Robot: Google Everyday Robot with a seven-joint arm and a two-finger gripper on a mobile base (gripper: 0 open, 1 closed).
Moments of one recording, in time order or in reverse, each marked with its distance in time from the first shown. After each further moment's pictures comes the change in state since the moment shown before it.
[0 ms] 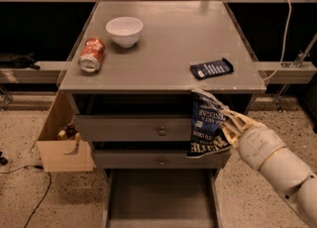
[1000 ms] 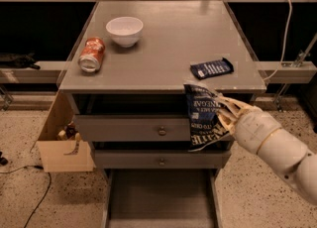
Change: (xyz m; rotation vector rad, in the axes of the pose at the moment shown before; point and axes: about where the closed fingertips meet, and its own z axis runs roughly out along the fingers) arm -0.019 -0.018 0.022 -0.040 -0.044 -0.056
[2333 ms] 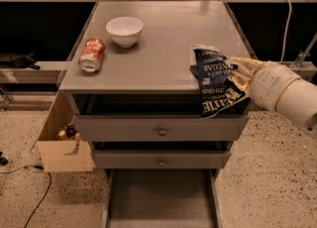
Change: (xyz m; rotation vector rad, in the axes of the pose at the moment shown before) arm -0.010 -0.096 0.032 -0.038 0.003 -0.153
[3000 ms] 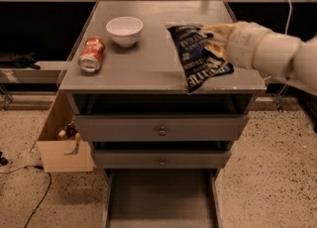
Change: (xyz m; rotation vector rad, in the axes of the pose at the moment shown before) arm -0.043 -0.040 0.072 -0.090 -0.100 -0.154
